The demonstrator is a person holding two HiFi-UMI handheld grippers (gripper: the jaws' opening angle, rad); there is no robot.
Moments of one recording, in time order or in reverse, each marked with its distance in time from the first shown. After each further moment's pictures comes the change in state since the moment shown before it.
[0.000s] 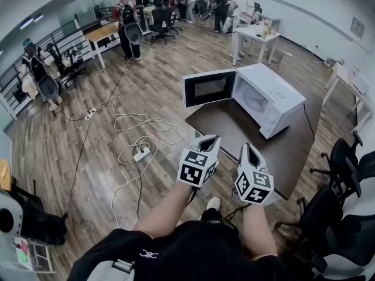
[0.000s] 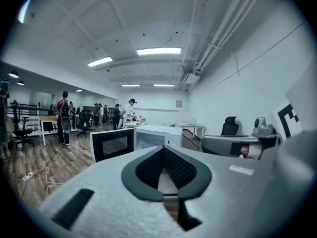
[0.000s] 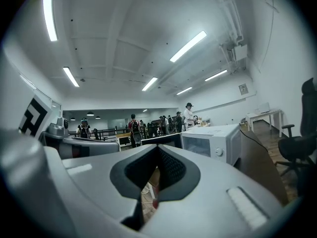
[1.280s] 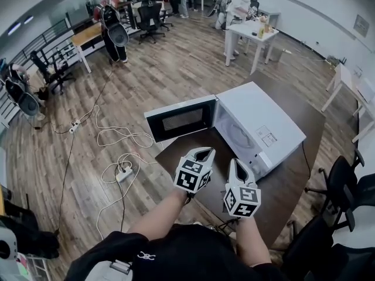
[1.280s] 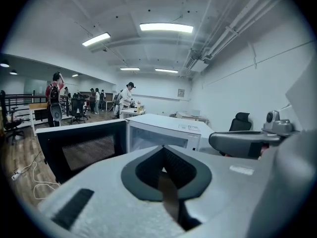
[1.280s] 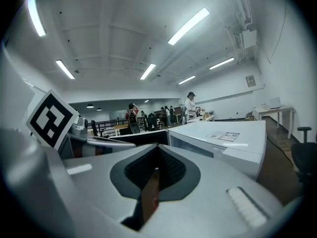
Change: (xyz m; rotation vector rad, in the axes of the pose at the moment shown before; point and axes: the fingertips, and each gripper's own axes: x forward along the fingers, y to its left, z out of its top) left arm 0.326 0.093 0.016 -0.067 0.159 -0.035; right arm 0.260 -0.162 0.010 -0.019 0.125 0.038
